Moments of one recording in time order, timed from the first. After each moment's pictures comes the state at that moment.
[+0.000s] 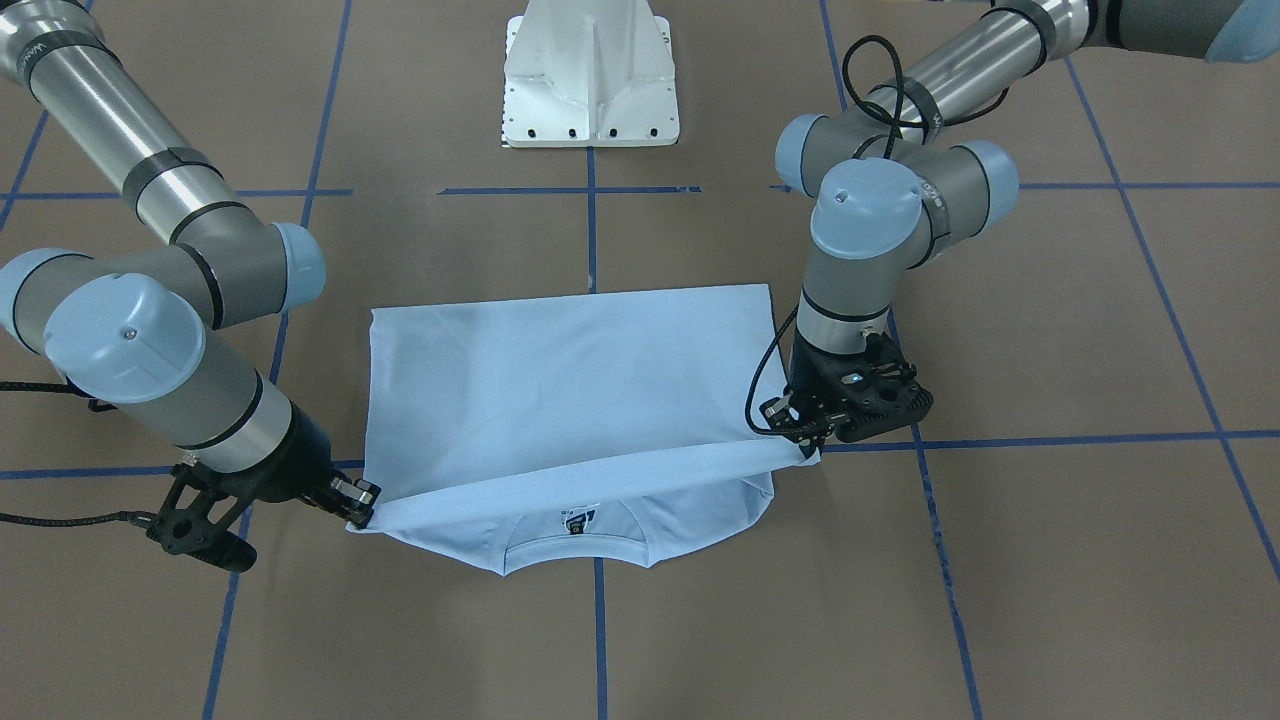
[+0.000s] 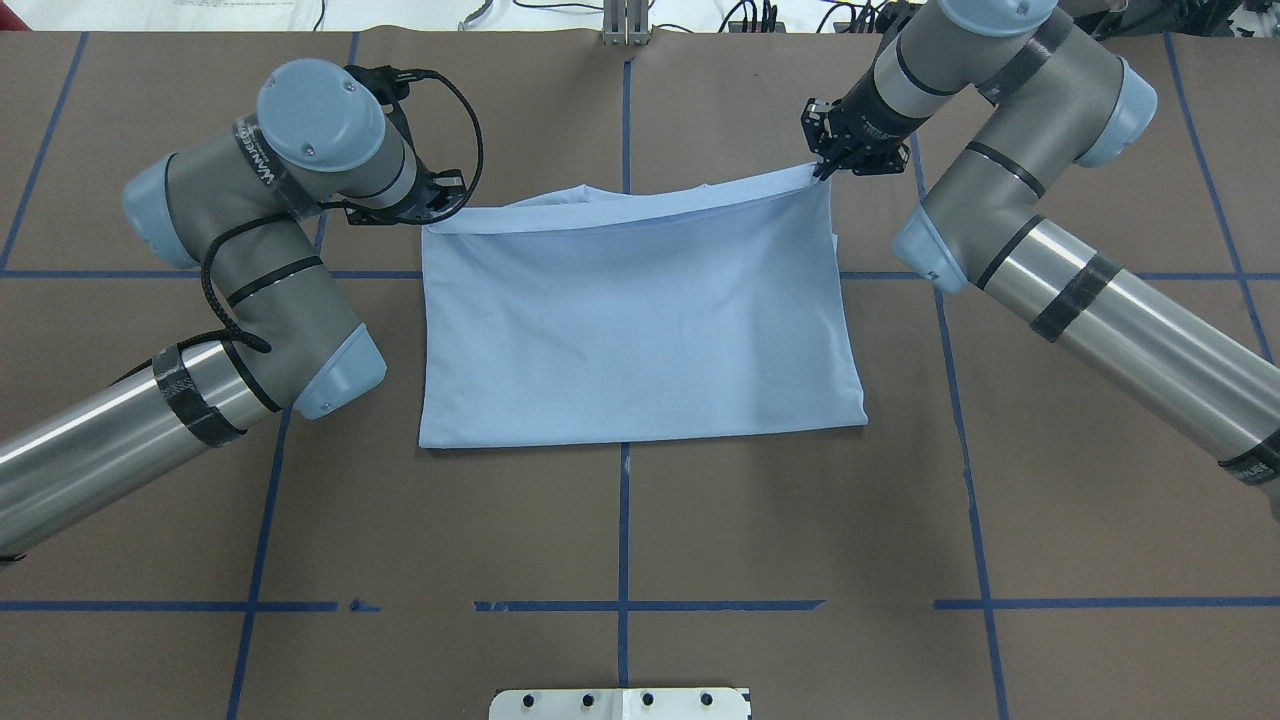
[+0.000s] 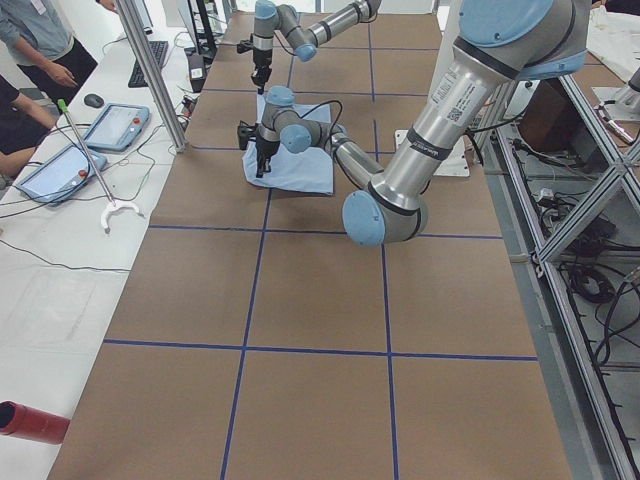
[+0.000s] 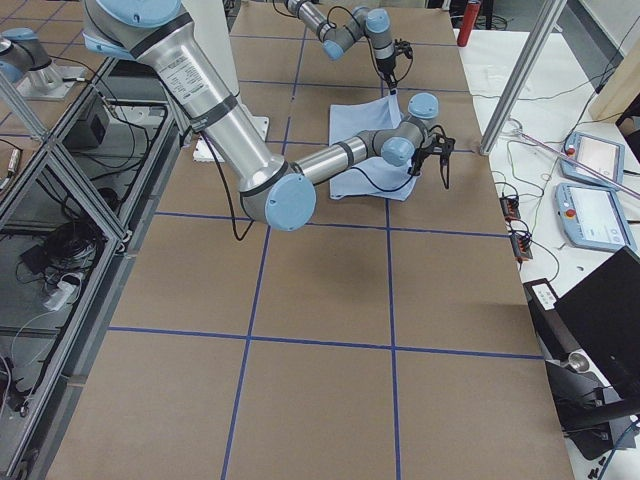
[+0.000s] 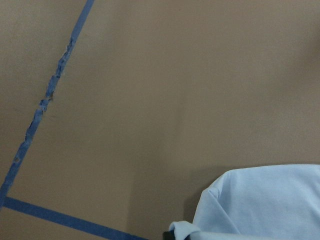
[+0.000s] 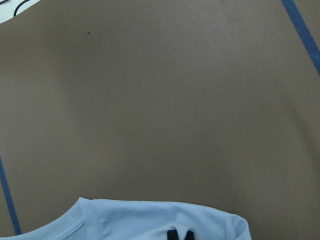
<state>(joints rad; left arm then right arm) -0.76 -2.23 -1.47 -1.81 -1.76 -1.32 0.93 -0.88 1.25 -1.10 2.15 1.38</state>
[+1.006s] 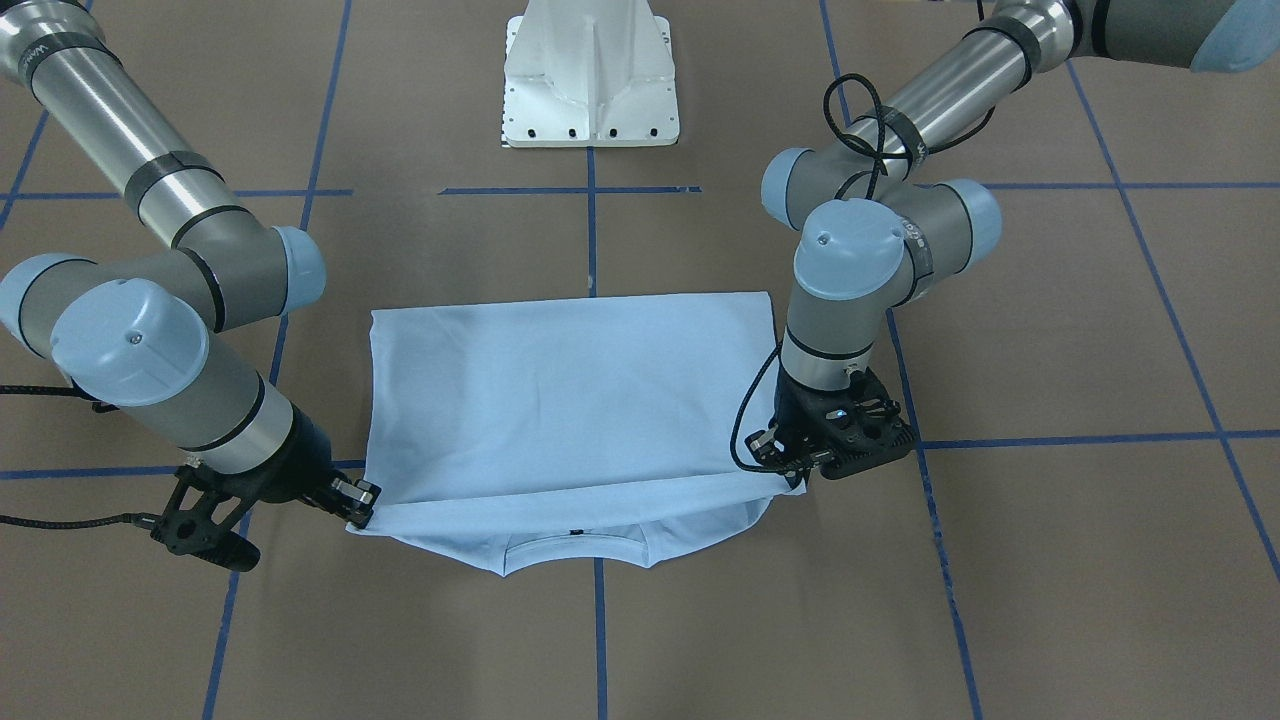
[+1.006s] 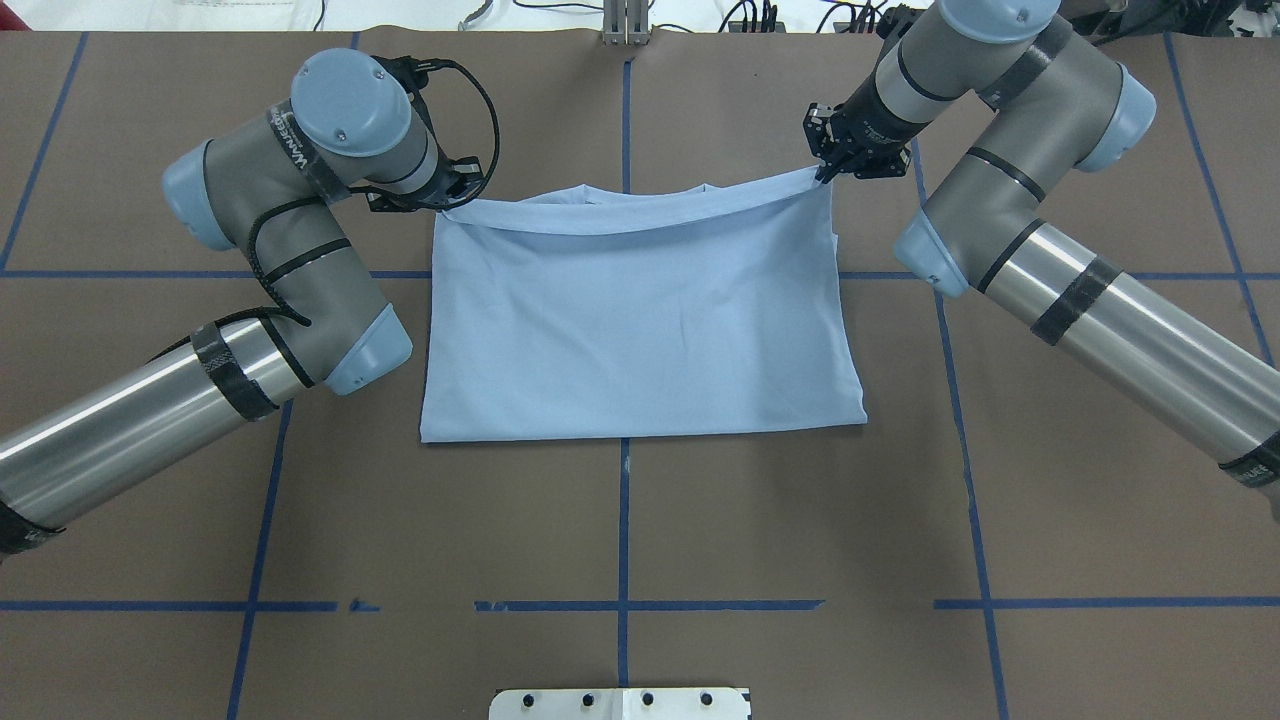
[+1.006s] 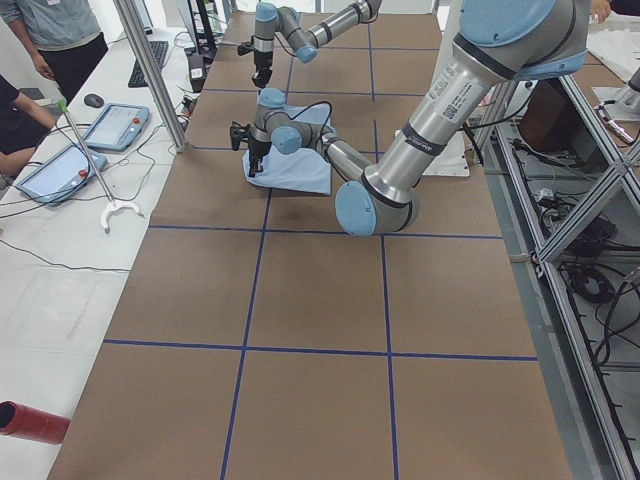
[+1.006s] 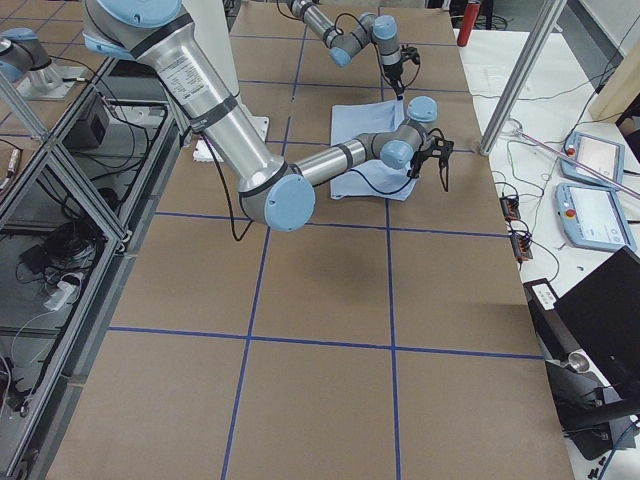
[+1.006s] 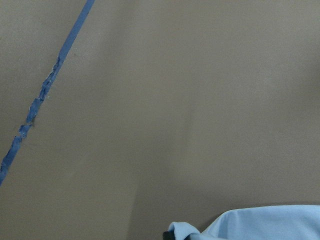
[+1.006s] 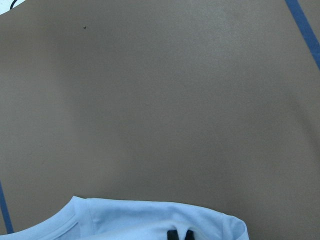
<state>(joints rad) -0.77 -2.30 -1.36 -1.86 -1.76 -1.33 0.92 -0.88 1.24 -1.09 2.14 1.37</state>
